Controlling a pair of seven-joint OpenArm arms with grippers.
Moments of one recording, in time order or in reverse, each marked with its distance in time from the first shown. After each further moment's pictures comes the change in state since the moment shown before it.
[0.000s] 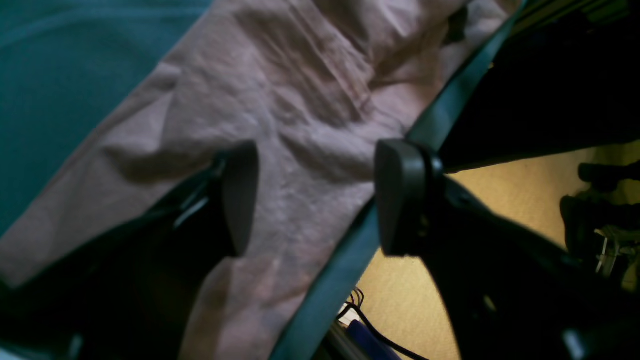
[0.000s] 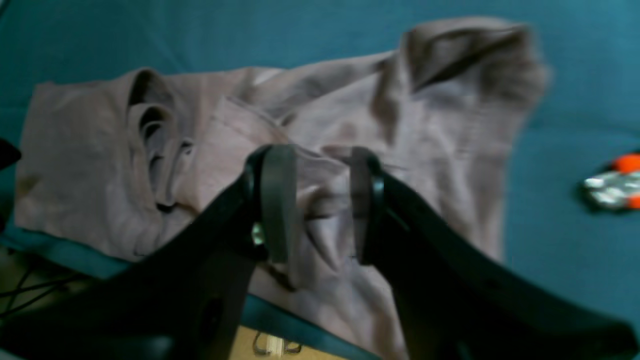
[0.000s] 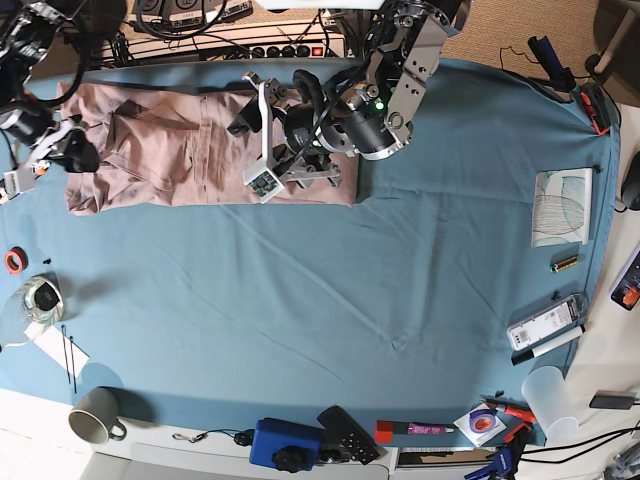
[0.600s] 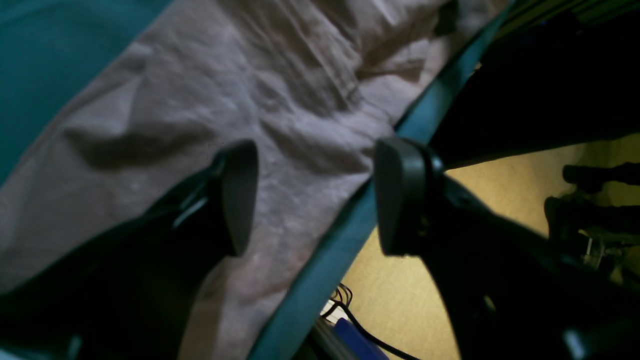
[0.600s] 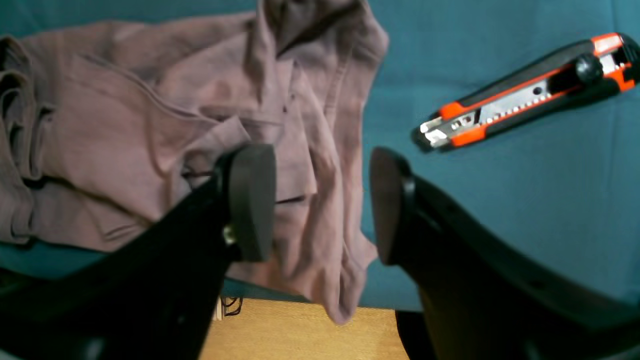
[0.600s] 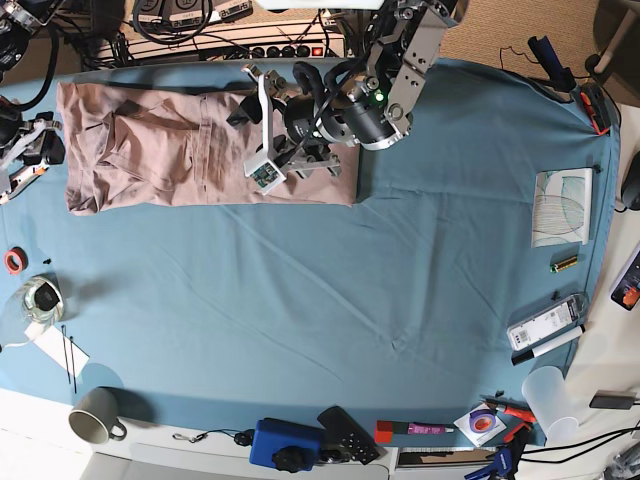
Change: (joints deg) left arm 2.4 0.0 0.0 0.0 0.1 0.0 -1.3; right arm -0.3 5.1 1.3 0.0 -11.3 0.0 -0.8
